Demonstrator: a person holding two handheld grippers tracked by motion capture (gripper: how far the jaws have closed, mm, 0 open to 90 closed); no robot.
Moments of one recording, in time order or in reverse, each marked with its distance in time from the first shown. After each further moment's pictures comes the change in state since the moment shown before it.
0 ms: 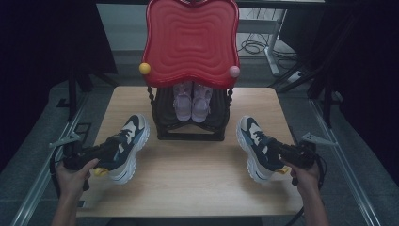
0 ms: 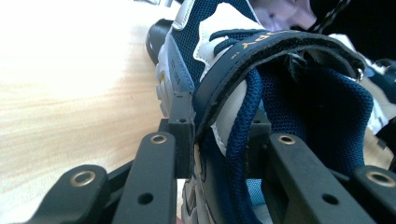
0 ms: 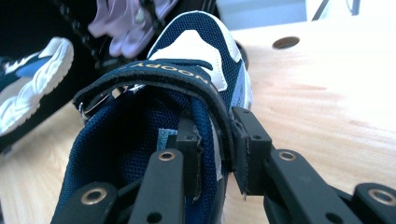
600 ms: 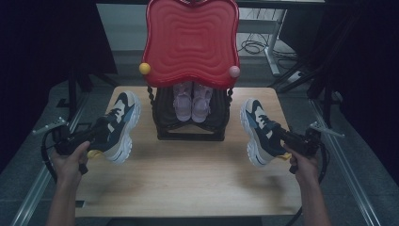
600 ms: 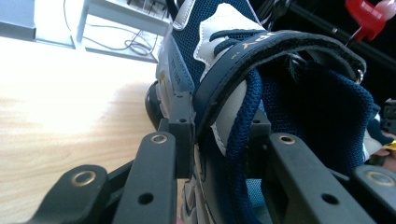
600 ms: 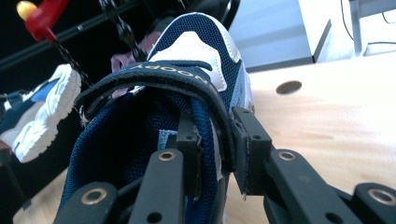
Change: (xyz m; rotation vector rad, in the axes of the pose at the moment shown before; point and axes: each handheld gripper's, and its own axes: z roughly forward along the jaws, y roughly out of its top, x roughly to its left) left arm 0.011 0.041 -0.006 -0.172 -0.048 -0.044; right arm -0.005 0.033 0.003 -0.150 0.045 0.074
